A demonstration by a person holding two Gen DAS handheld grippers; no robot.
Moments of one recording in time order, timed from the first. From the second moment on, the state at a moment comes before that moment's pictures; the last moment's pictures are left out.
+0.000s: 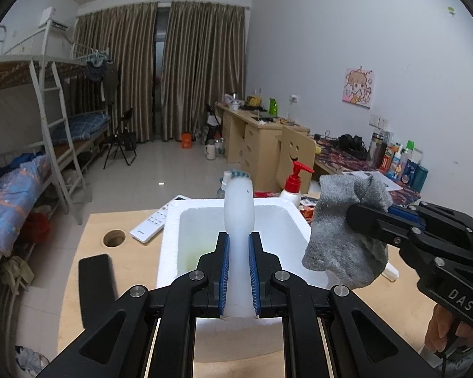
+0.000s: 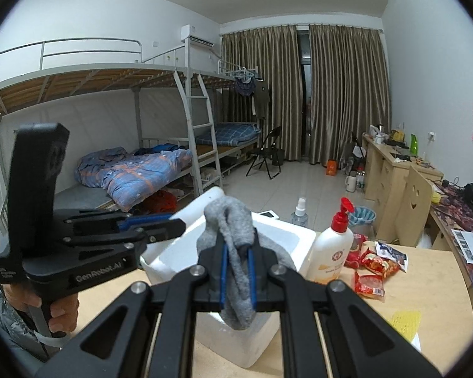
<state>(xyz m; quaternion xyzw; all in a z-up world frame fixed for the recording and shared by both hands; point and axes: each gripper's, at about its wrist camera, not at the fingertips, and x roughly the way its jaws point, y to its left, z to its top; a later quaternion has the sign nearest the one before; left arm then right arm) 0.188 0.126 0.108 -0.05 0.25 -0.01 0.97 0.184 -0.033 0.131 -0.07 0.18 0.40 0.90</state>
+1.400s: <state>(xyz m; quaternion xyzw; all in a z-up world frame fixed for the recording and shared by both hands) 0.223 0.149 0.096 -0.05 0.25 0.05 0.97 0.209 -0.032 0.124 -0.07 0.20 0.39 0.90</state>
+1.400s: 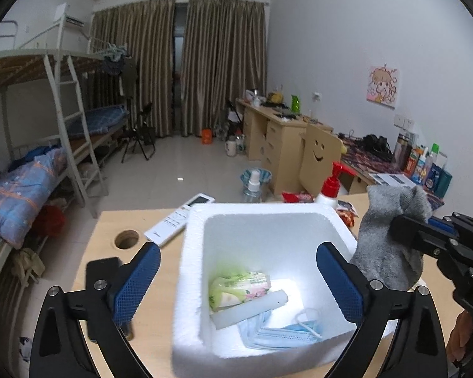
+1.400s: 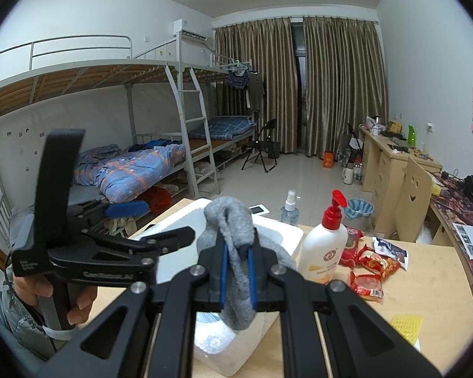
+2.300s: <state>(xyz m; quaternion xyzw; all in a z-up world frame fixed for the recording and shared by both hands) 0.179 0.199 0.100 -0.06 0.22 0.11 0.97 0.233 0.027 0.113 -0.08 0.23 0.41 0.88</state>
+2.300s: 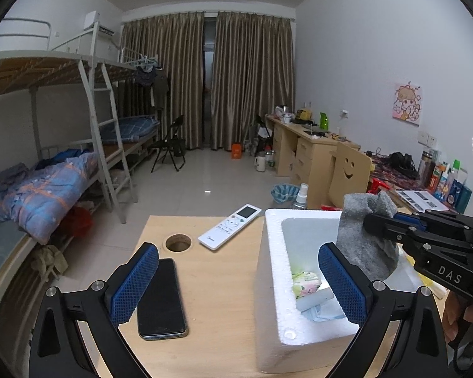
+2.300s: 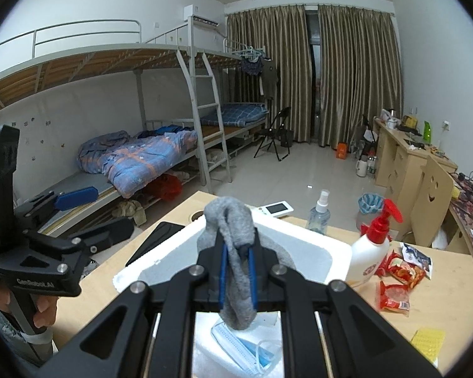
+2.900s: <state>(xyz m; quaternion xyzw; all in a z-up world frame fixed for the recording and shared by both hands) 0.177 0.194 0.099 -0.06 0.22 0.11 0.97 0.226 0.015 0.116 -0.07 0.22 0.40 0.89</state>
